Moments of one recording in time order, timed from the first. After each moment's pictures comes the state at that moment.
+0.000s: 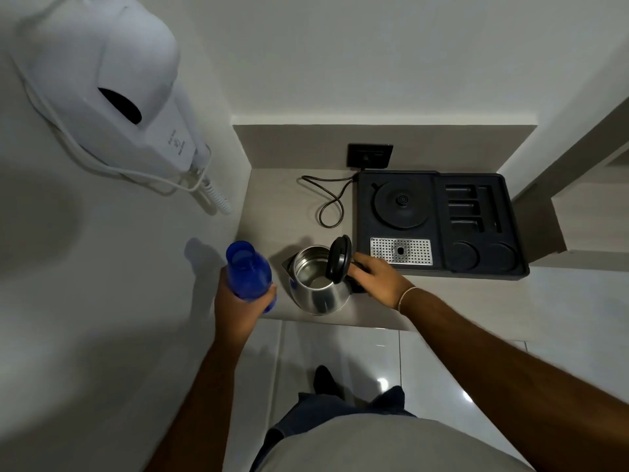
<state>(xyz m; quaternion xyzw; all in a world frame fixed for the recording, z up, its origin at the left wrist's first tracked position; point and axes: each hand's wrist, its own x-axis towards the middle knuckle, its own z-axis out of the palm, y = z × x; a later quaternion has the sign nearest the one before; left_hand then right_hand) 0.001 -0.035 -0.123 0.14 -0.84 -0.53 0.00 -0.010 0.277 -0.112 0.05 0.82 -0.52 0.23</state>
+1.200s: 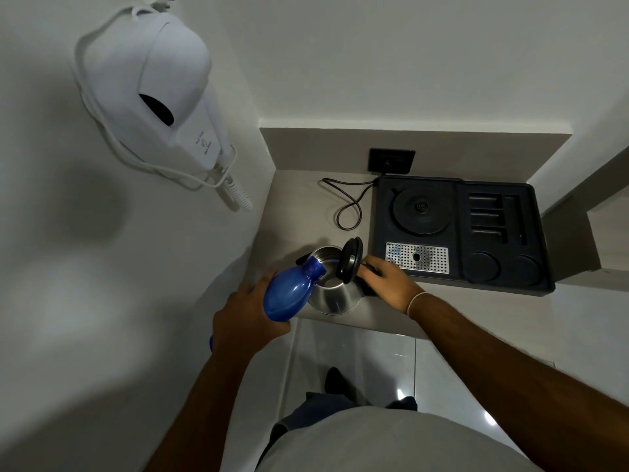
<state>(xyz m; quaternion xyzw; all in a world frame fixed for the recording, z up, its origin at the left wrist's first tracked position) 0.039 -0.033 -0.075 0.04 -0.98 -0.11 -0.12 -0.012 0.280 -0.117 0.04 0.81 -0.54 0.21</state>
